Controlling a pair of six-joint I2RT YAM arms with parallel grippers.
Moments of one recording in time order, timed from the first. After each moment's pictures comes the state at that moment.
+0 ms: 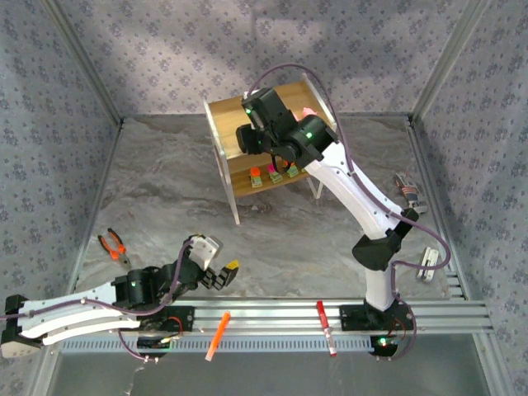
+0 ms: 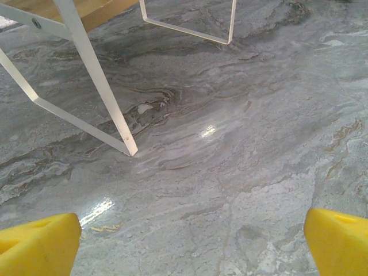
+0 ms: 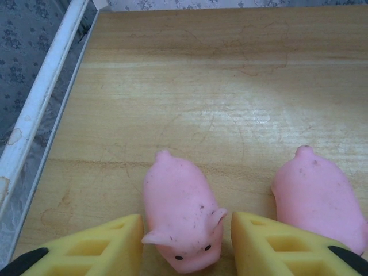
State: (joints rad) left arm -1.32 0.43 0.33 -0.43 -0.55 -0.29; right arm 0.84 1.91 2.37 -1.14 0.29 0.33
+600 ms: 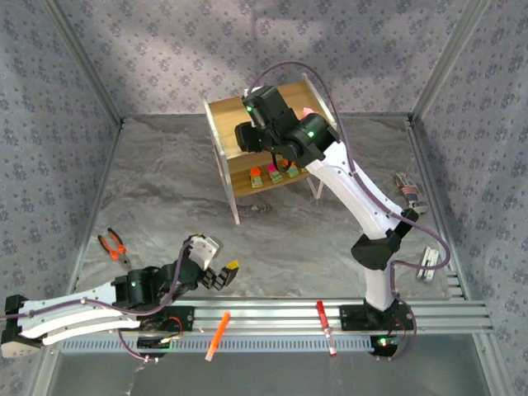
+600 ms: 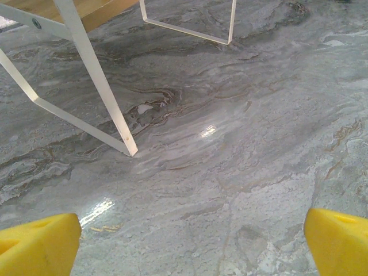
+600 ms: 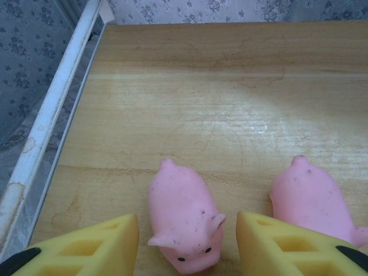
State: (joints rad) left arm -1.32 0.43 0.33 -0.43 -0.55 -0.29; right arm 0.84 1.92 2.41 -1.15 0.29 0.32
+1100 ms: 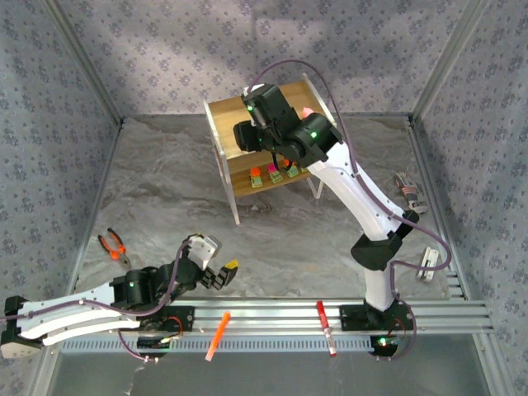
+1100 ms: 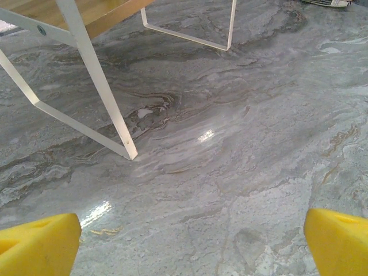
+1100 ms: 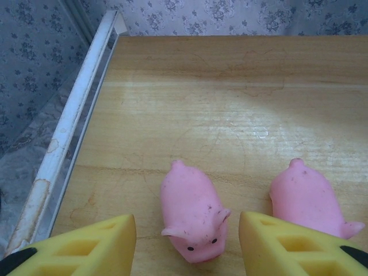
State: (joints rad) left arm -1.32 0.41 0.33 -0.43 -0.56 -0.29; right arm 0.86 1.92 2.45 -1.16 0.29 0.31
